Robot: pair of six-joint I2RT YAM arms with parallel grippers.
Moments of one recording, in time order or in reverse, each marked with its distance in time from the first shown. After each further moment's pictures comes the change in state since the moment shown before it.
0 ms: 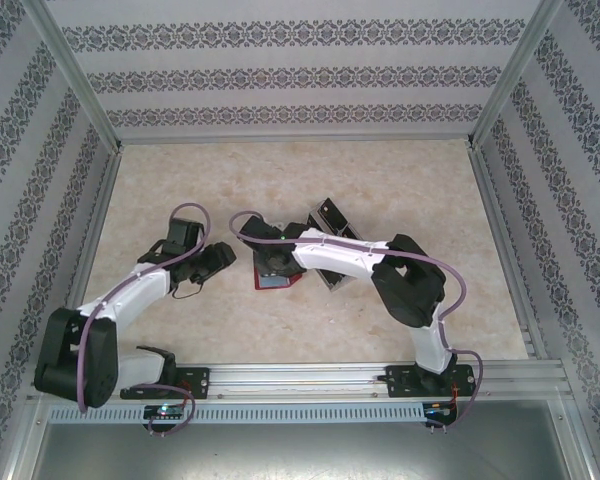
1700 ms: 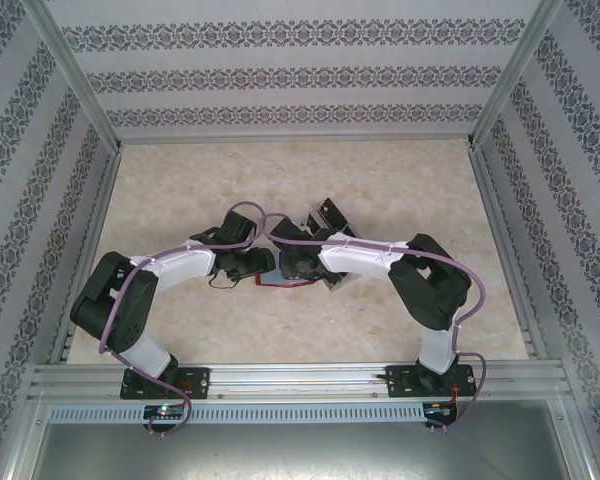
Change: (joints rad) left arm -0.262 0.312 0.206 -0.010 -0.045 0.034; right arm -0.085 -0.103 -0.275 0.169 -0.064 -0.010
